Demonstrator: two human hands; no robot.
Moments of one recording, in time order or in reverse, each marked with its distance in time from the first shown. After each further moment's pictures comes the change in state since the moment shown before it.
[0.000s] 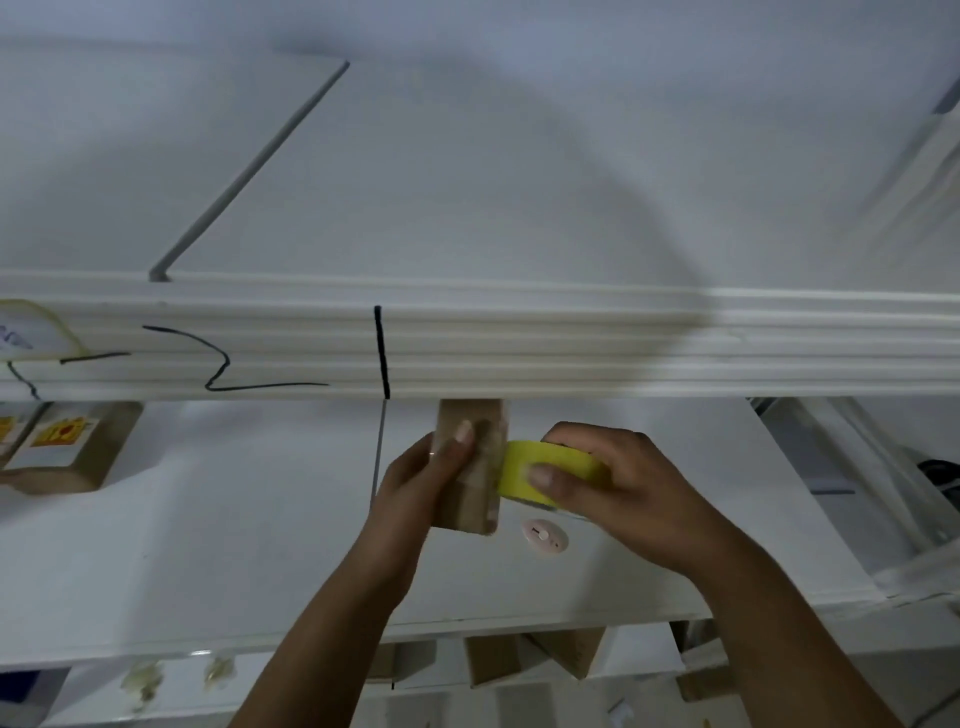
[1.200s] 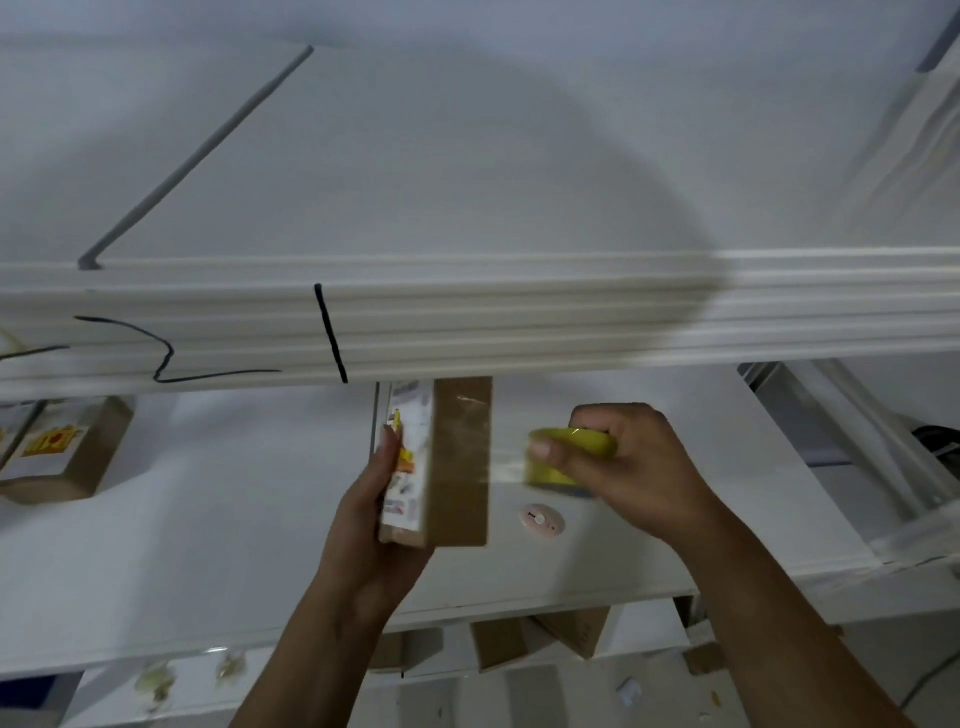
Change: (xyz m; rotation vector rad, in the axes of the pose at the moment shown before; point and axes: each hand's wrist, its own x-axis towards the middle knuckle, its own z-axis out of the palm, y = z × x) left_hand -0.009 -0.014 -0.011 -0.698 -0.132 -0.110; right_hand -0.002 0.025 0.000 0.145 0.195 0.062
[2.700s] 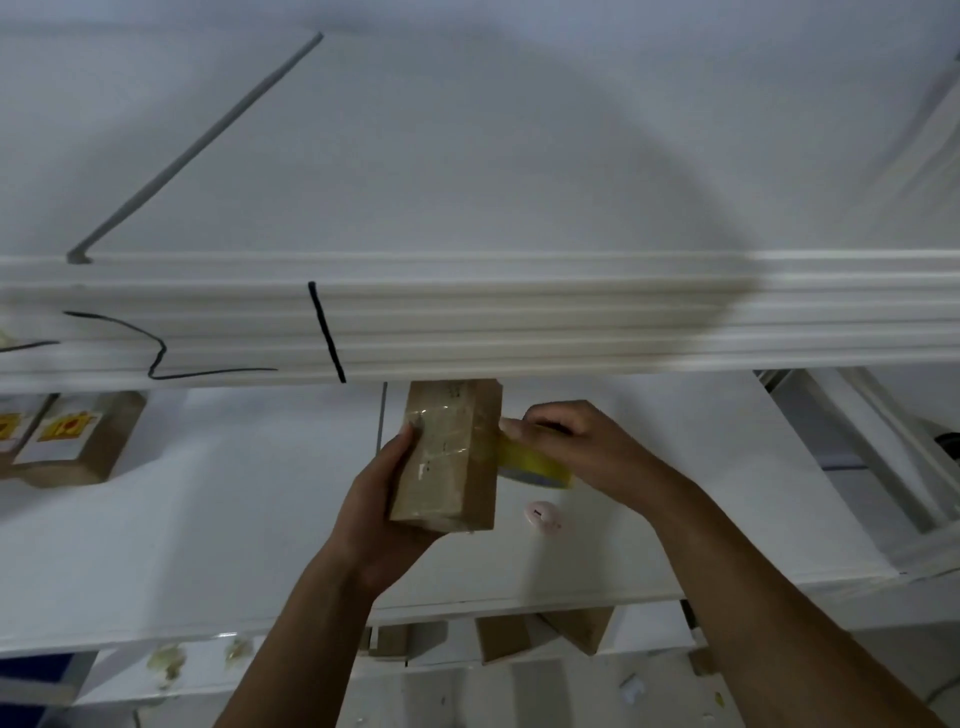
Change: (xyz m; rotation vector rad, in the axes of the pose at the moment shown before) left_hand 0.024 -0.001 -0.032 0.173 0.100 -0.083; right_hand 0.048 0.036 0.023 0.012 -0.291 0.127
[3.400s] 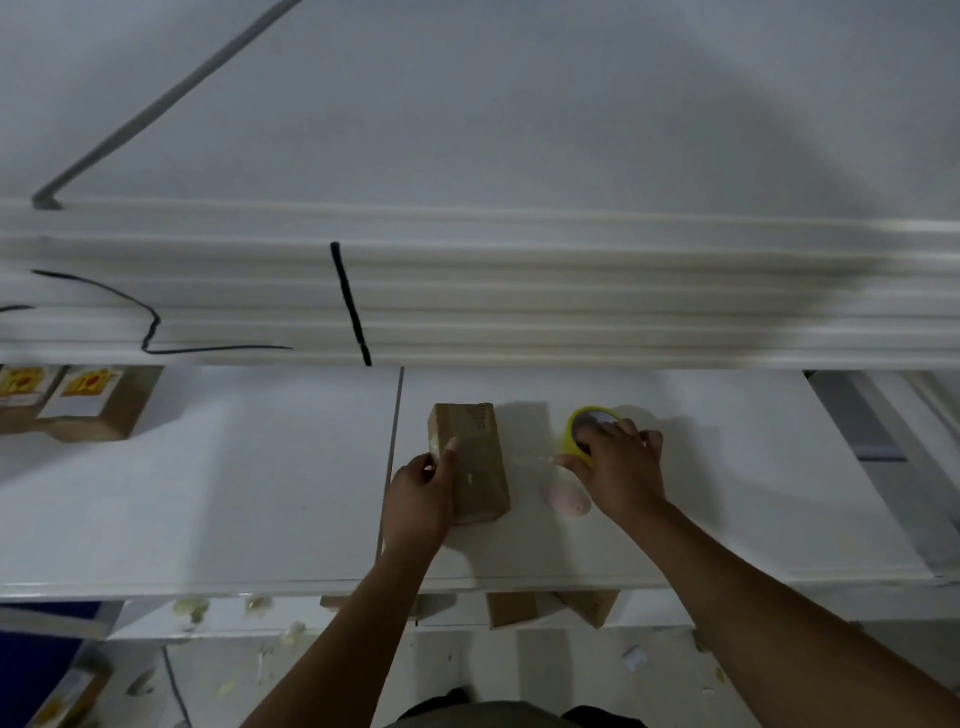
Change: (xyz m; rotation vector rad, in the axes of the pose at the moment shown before) left_hand 0.058 -0.073 -0.049 0.986 0.649 0.131; right_hand 0.030 0.153 0.033 -1.058 0.338 0.087
